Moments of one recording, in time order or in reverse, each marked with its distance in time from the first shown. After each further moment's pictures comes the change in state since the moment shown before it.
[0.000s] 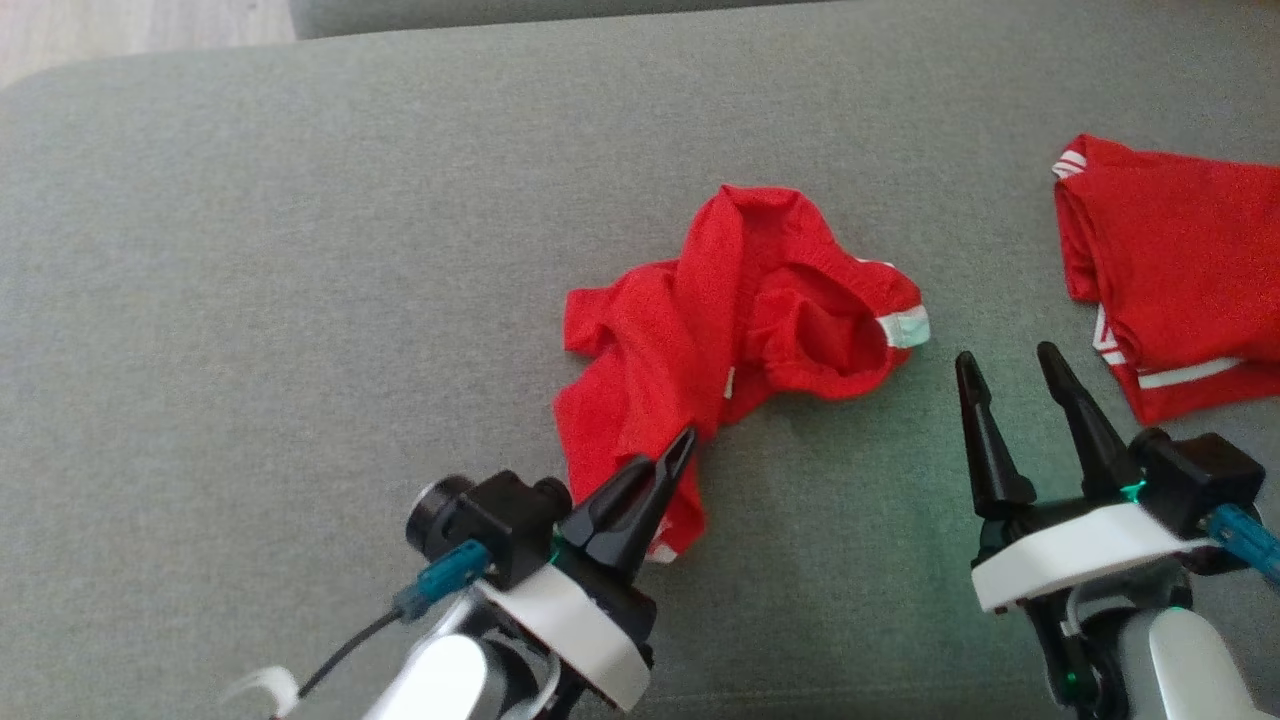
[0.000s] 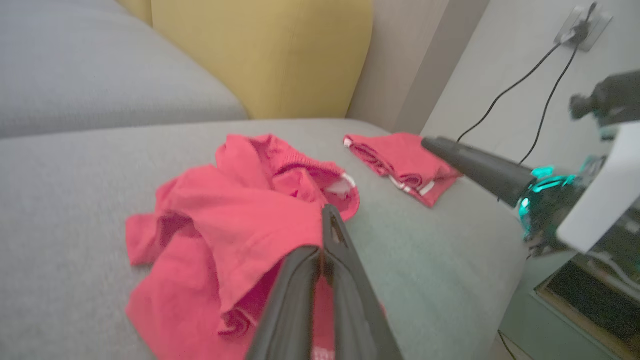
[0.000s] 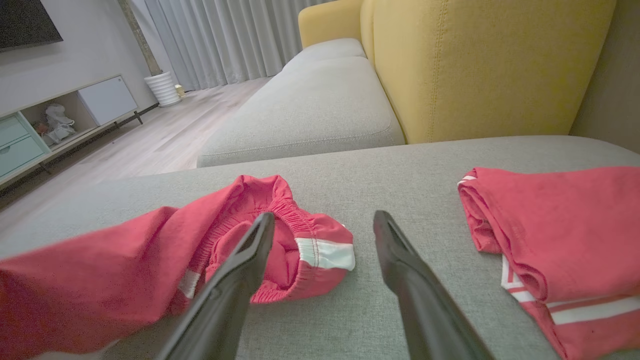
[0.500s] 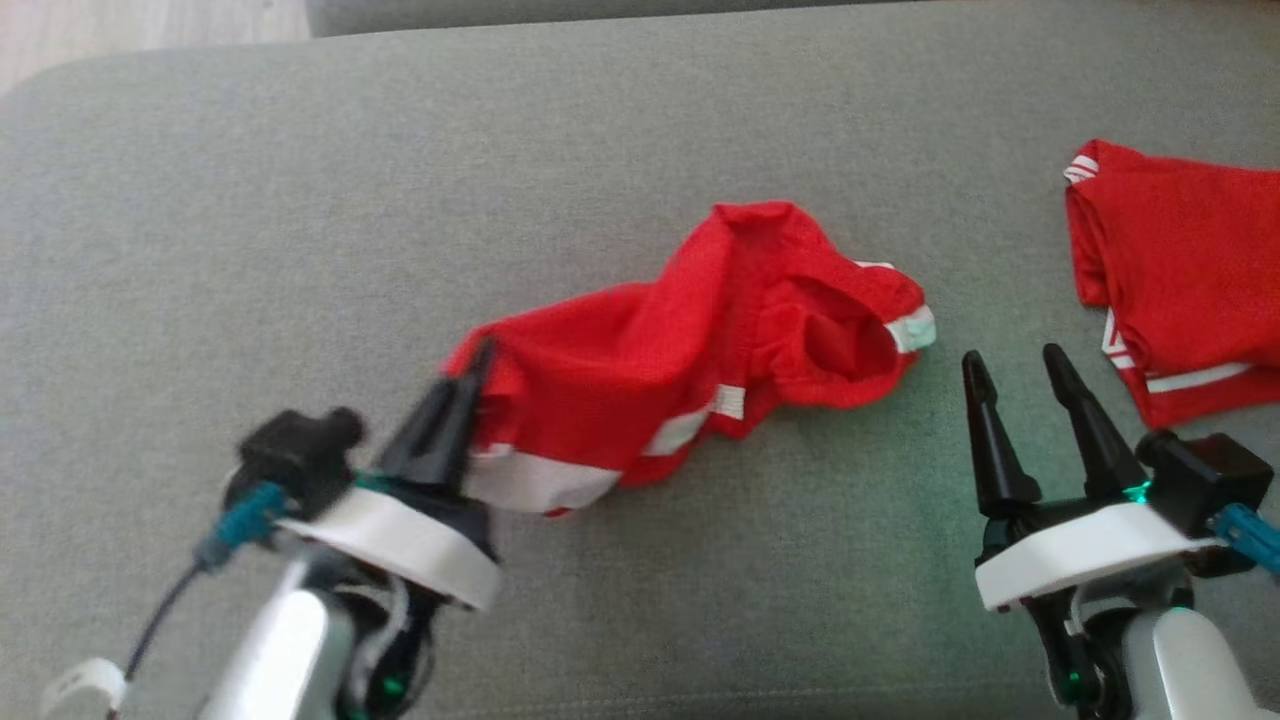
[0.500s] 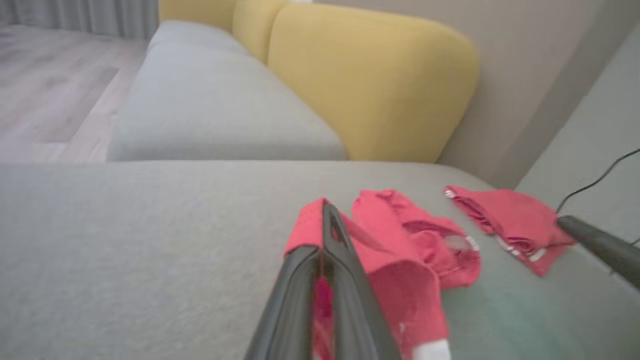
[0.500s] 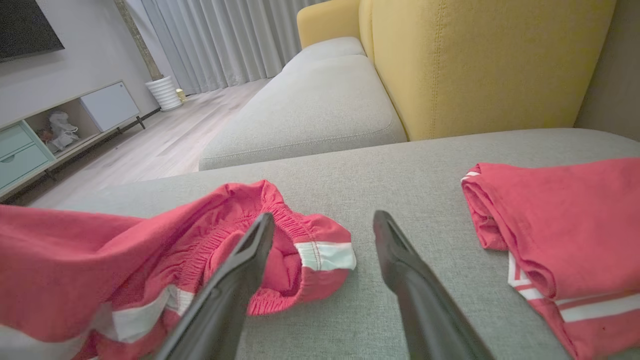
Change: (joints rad) left arm 0.007 0.083 0.233 -0.101 -0.093 0.100 0.032; right arm -0.001 0.003 -0.015 0.011 0.030 0.000 0.002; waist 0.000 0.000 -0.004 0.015
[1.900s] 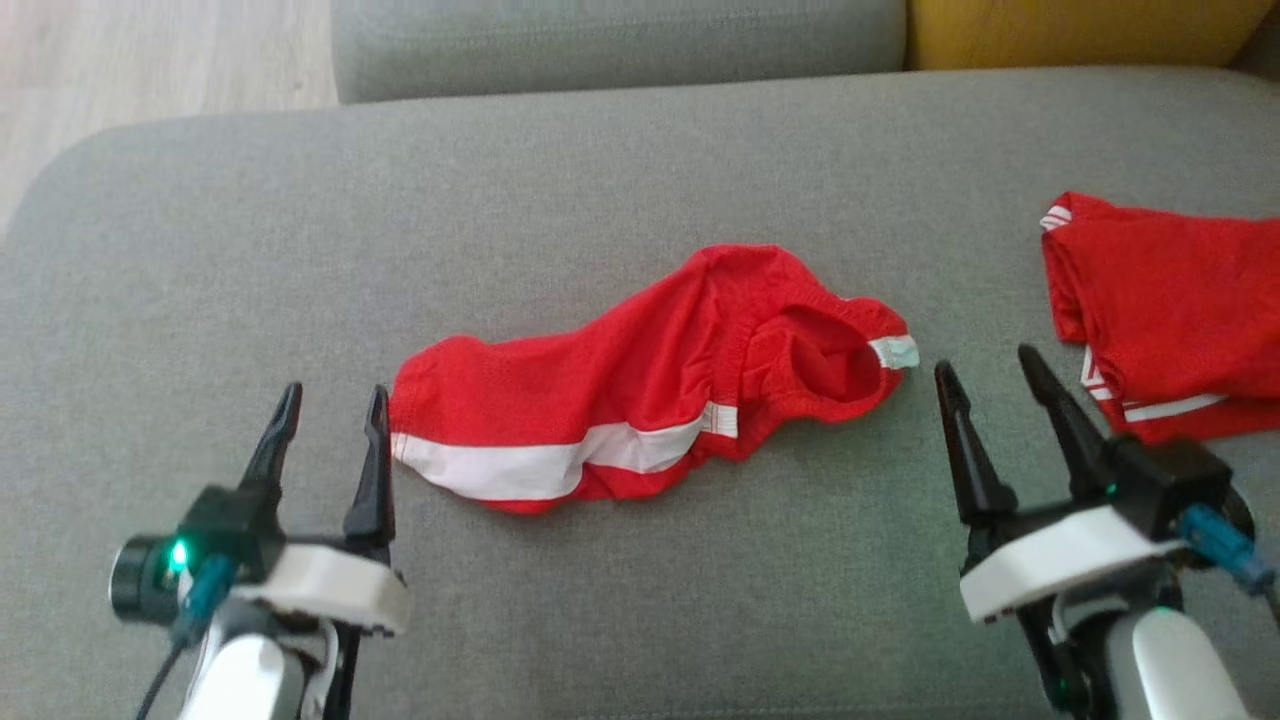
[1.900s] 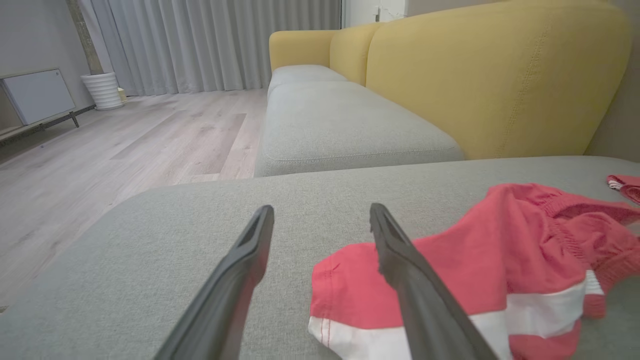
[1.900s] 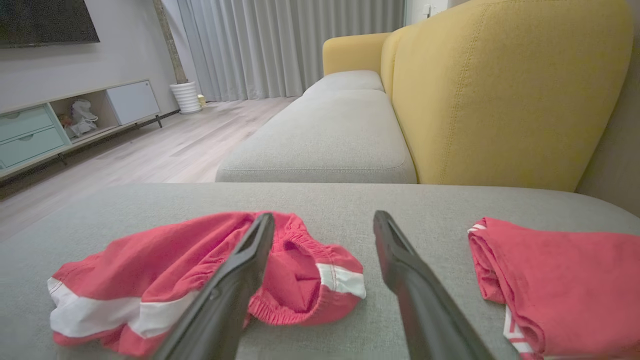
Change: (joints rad) left arm 0.042 0.043 0.096 0.206 0.166 0.142 -0.196; right arm -0.011 -0.026 0.045 0.002 -0.084 0.000 -0.004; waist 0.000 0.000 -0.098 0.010
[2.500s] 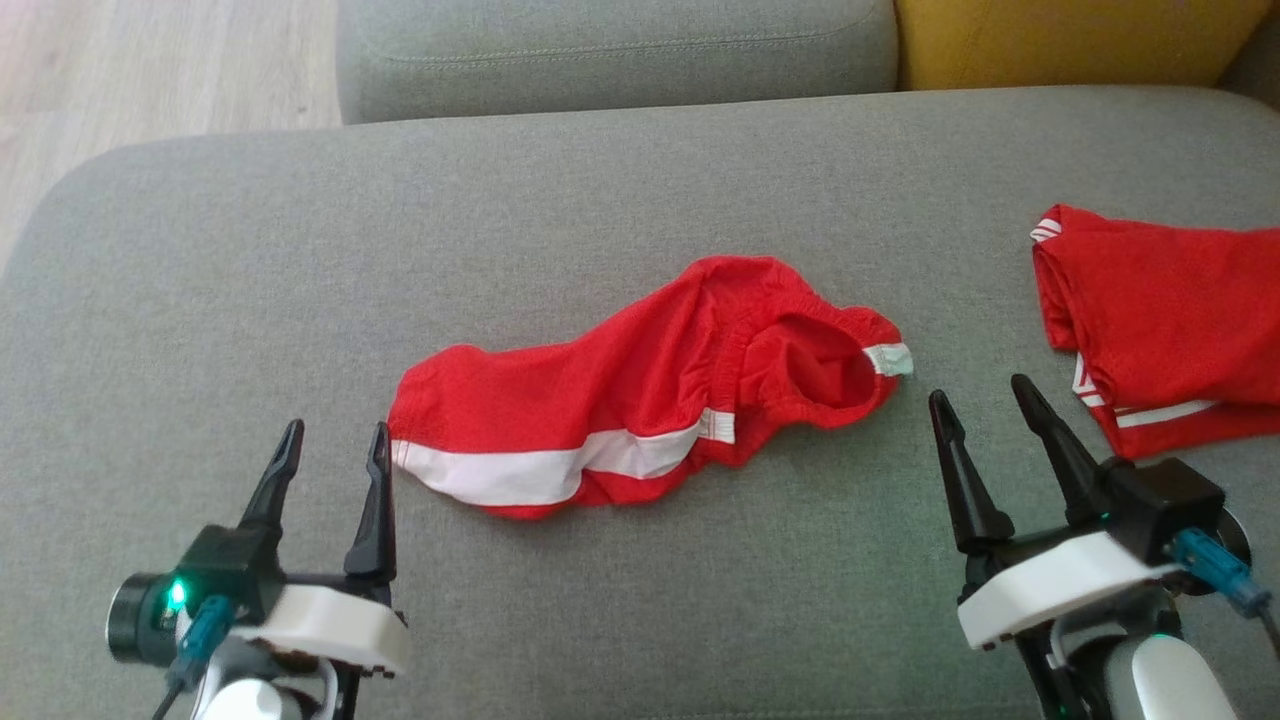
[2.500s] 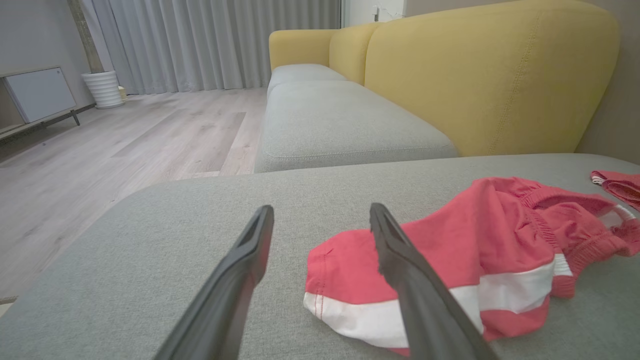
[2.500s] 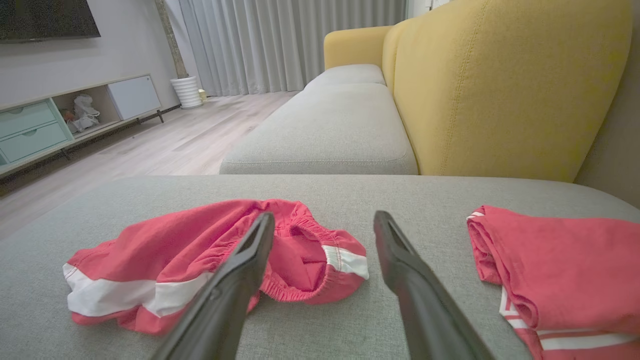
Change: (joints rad) left arm 0.107 0.017 -0.004 -0.111 -0.001 0.034 0.030; right arm 0.060 0.002 0.007 -0.030 0.000 0.000 0.022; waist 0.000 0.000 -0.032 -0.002
